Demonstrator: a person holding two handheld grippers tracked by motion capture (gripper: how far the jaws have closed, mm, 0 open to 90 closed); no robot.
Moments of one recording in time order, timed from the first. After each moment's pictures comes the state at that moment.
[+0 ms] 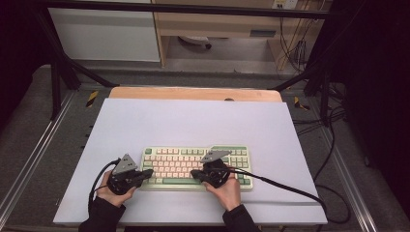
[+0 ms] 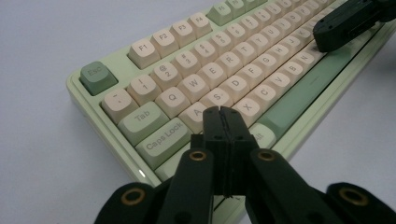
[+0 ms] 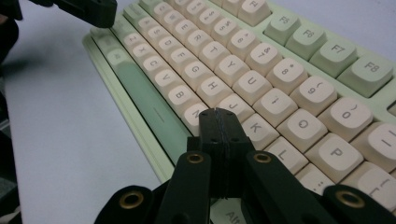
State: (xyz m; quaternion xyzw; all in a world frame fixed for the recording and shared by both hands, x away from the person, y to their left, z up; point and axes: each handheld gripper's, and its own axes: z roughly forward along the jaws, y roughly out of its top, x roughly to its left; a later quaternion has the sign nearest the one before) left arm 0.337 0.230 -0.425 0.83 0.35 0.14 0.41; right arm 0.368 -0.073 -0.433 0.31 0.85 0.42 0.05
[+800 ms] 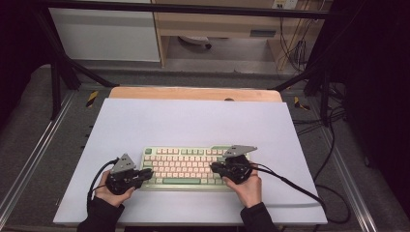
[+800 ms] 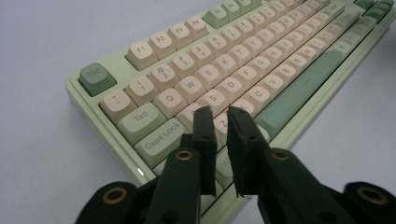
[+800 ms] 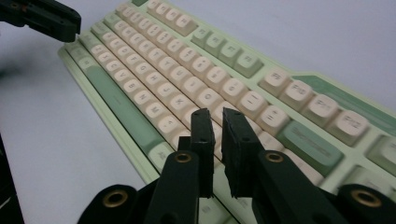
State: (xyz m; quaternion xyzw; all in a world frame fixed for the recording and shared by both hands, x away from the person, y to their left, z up) left arm 0.337 0.234 -0.421 0.83 0.35 0.13 0.42; right arm 0.364 -0.133 -0.404 0.35 0.83 0.42 0.09
